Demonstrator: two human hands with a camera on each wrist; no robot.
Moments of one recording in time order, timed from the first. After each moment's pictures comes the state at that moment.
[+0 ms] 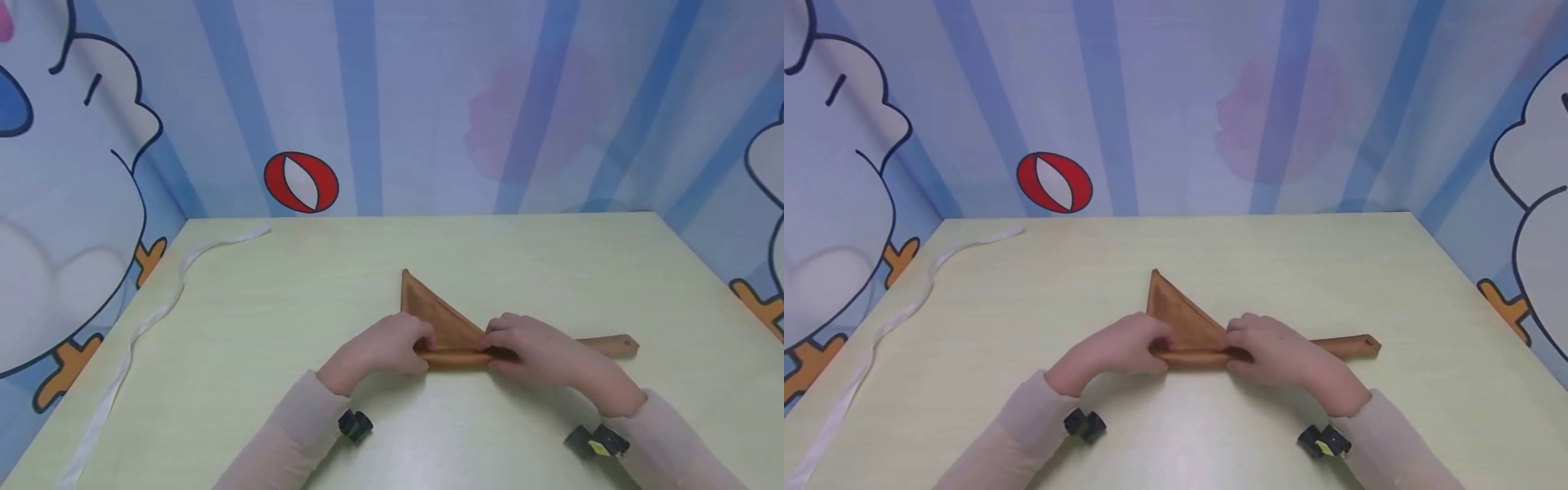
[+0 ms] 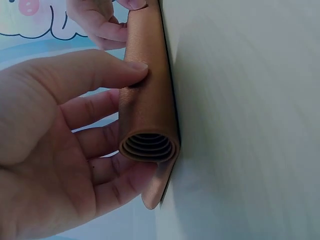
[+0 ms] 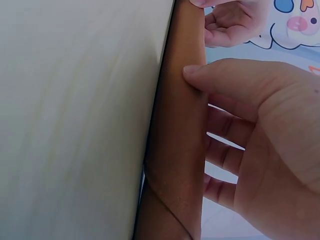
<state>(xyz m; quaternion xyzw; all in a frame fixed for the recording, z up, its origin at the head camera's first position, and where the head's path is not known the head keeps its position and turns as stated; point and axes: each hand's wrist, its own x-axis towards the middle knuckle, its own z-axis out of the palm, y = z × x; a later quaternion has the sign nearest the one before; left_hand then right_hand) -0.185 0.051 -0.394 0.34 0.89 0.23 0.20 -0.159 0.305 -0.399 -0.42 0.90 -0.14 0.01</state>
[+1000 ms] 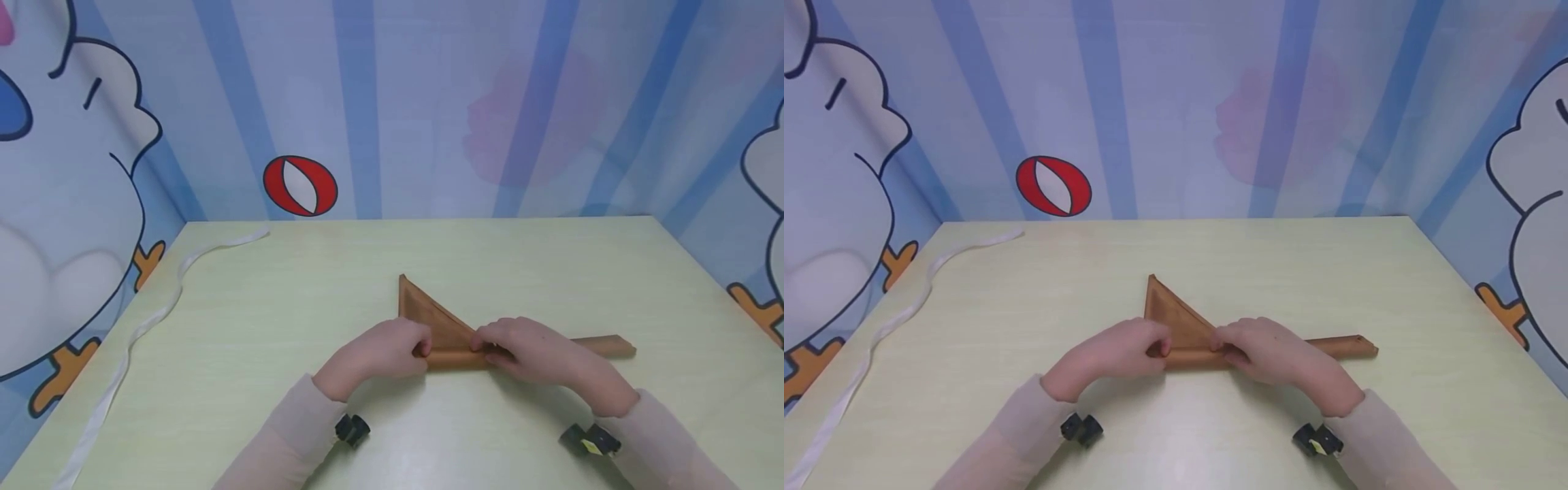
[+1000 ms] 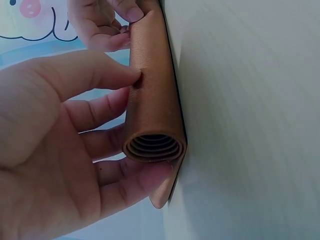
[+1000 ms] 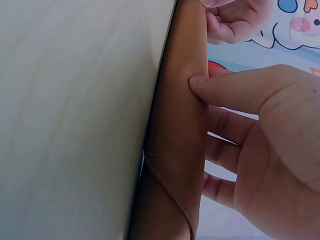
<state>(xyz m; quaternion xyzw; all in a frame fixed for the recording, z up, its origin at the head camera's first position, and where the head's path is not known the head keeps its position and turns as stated) -0.182 0.049 -0.390 0.35 0.89 0.24 0.20 -0.165 0.303 -0.399 -0.42 0.89 -0.16 0.01</state>
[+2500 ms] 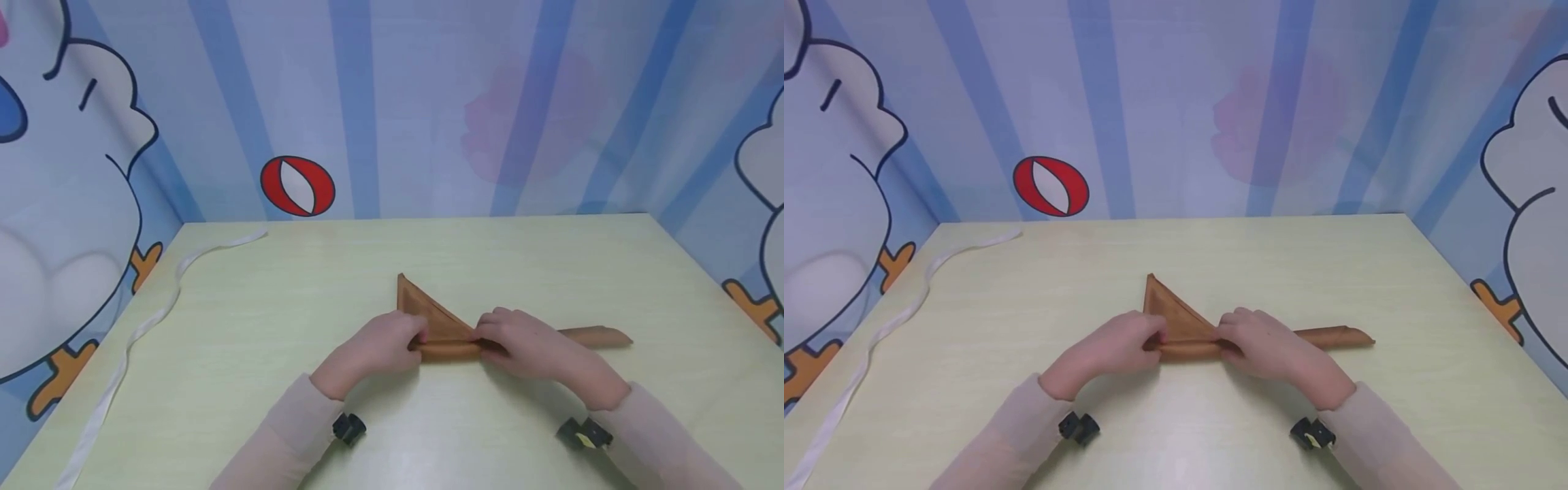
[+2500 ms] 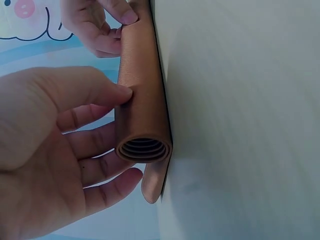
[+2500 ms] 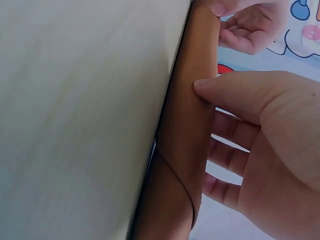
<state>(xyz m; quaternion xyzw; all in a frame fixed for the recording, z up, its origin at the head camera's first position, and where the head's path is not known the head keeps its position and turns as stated) -0.186 0.048 -0.394 0.36 0.90 0.21 0.13 -0.168 0.298 -0.400 -0.41 0.90 -0.13 -0.02</state>
